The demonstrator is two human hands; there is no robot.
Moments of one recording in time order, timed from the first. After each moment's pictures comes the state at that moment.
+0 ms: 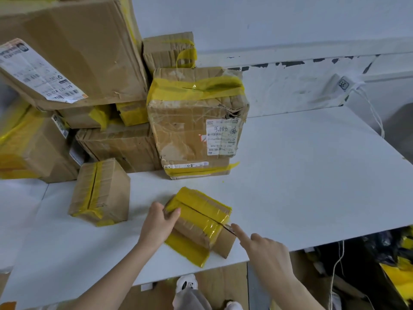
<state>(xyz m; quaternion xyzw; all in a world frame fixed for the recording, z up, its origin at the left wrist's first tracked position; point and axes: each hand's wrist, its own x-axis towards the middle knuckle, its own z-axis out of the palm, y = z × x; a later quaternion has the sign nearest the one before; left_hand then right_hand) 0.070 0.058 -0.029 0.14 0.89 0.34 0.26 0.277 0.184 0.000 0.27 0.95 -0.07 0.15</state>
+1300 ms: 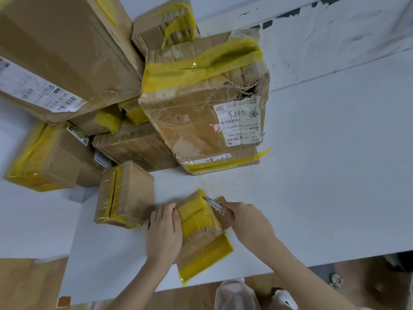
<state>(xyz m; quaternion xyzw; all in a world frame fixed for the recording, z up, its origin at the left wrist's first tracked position) 0.068 0.040 -0.040 0.25 0.96 0.14 0.01 0.172 0.195 -0.027 0.29 0.87 -0.39 0.09</state>
